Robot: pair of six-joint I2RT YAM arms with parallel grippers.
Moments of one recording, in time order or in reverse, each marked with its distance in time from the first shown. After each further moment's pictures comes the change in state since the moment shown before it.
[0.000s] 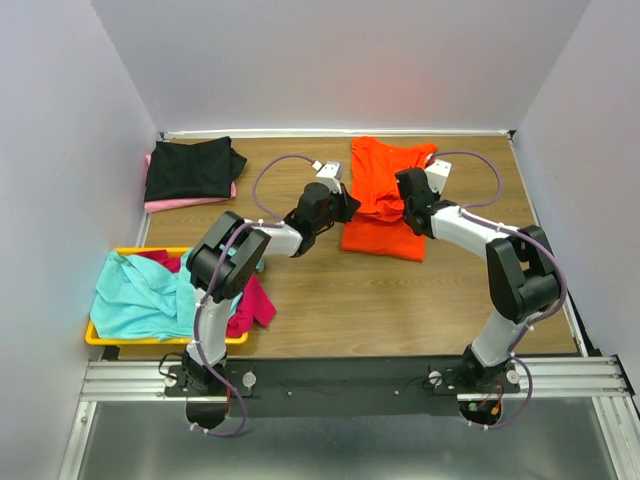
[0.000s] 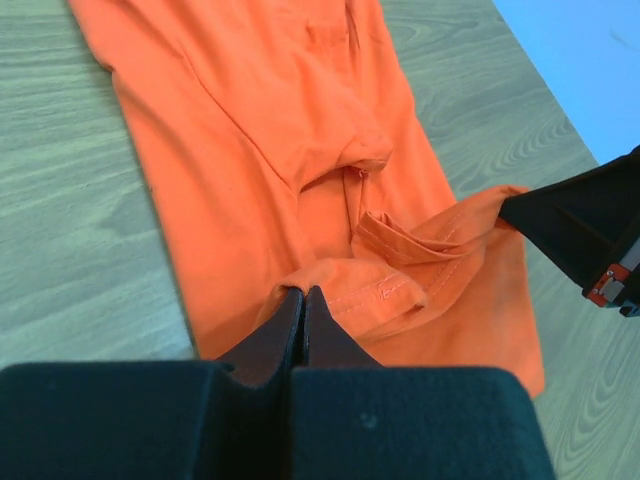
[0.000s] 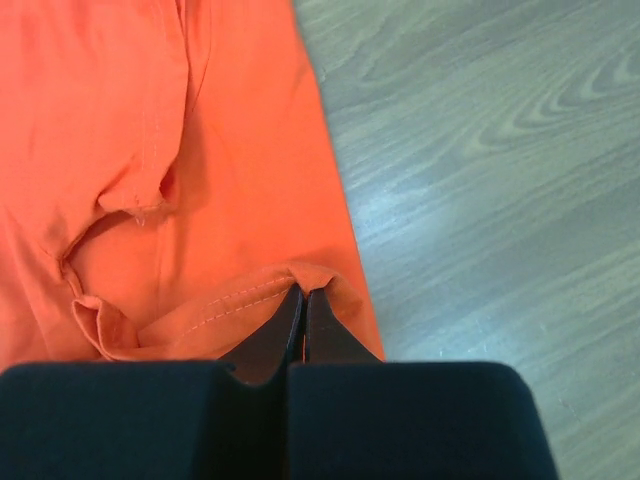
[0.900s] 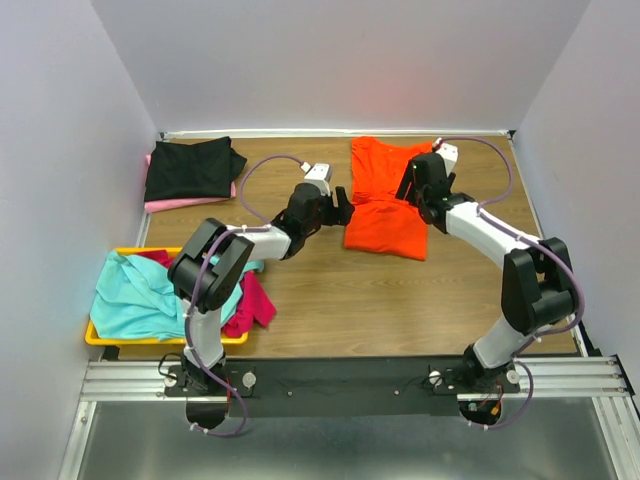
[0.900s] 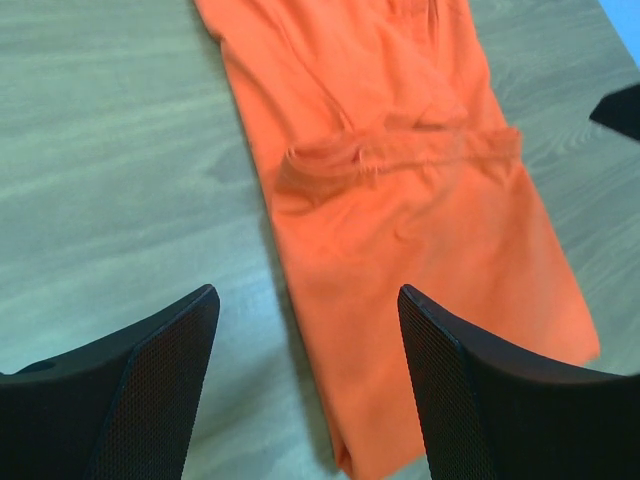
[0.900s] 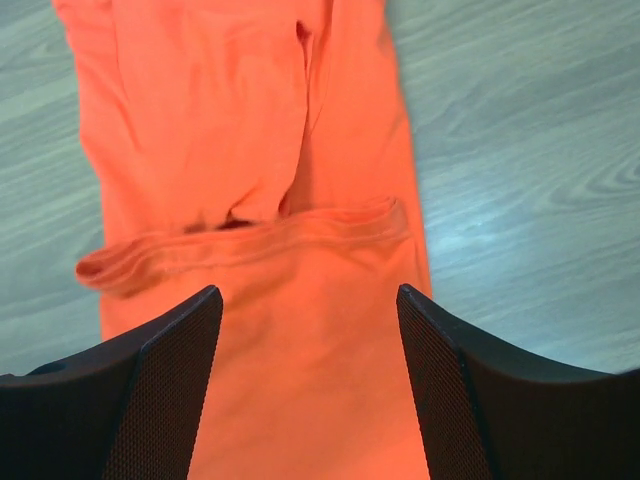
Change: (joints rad) left arm 0.027 -0.120 -0.071 -0.145 -0.074 0.074; right arm -0.063 -0.079 0.050 0.023 -0.225 -0.067
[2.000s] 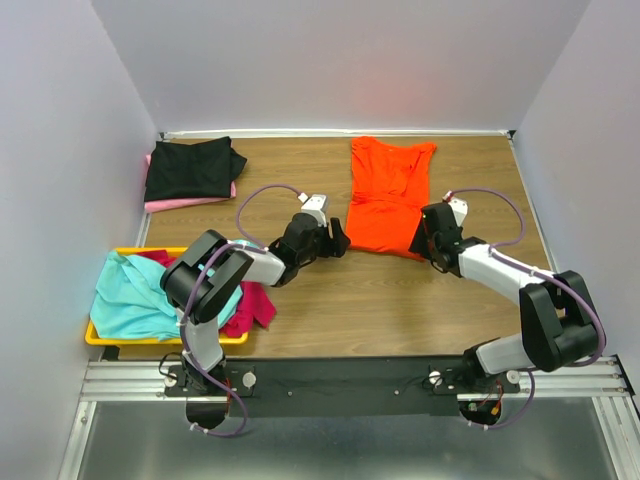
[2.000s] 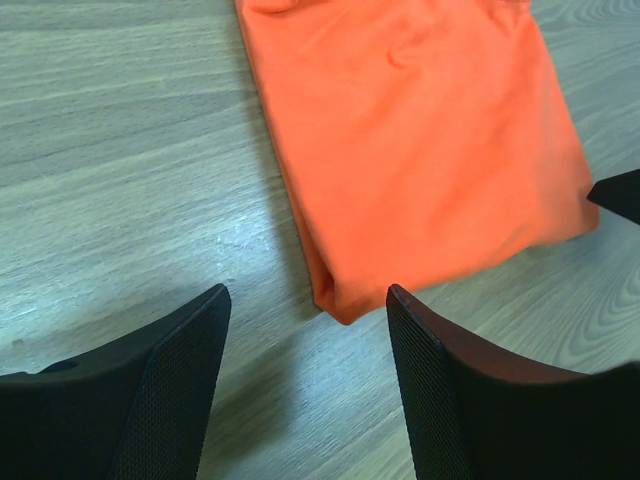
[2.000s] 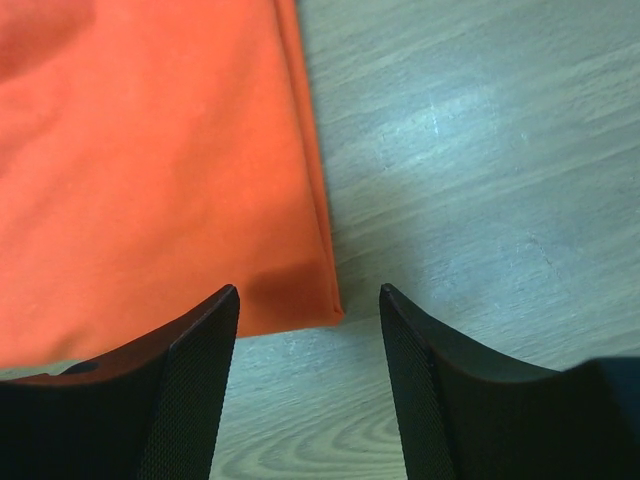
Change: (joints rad) left arm -0.076 -0.091 -0.282 0.095 0.001 -0.079; right arm 0.000 -0.239 -0.428 -0.040 -0.075 0.108
